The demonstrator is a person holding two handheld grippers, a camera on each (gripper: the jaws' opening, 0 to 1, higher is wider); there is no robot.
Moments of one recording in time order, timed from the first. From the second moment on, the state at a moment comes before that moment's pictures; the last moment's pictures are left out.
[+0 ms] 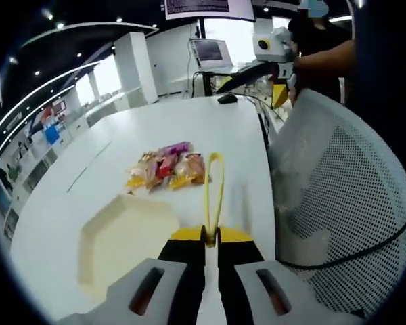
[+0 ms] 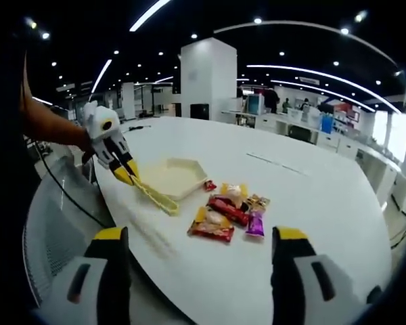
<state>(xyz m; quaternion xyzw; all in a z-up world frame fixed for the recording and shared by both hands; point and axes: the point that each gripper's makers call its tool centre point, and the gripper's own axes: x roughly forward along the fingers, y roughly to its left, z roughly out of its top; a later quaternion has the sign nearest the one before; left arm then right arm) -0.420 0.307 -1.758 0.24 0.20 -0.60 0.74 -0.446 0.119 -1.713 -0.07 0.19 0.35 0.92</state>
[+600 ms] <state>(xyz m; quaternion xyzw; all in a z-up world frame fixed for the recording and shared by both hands) -0.400 0.315 -1.629 0.14 0.11 -0.62 0.76 -0.421 0.141 -1.618 -0.08 0.12 0.41 0.90</state>
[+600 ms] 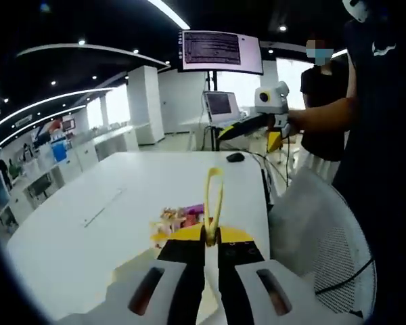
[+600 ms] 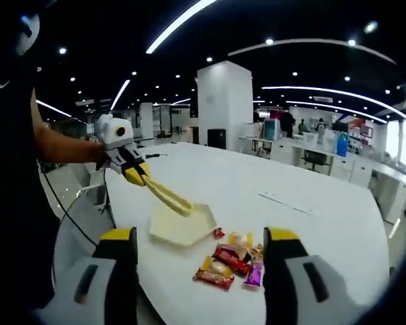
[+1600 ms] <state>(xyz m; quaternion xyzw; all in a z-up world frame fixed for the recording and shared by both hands) -0.437 0.295 -1.498 -0.04 -0.01 -0.68 0.73 -0.433 0.240 -1.520 0.05 0.03 0.58 0.81</state>
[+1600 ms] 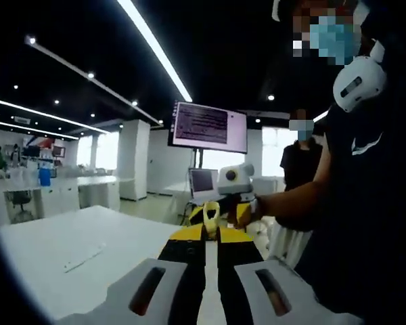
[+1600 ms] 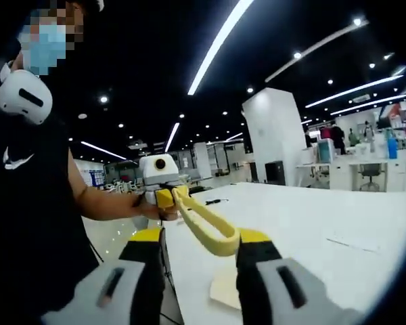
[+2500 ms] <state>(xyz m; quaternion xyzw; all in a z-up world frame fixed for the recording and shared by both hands) -0.456 0.289 -1.482 -0.16 -0.02 -0.71 0.68 -0.455 0.275 -1.469 0.13 -0.03 0.63 0.76</state>
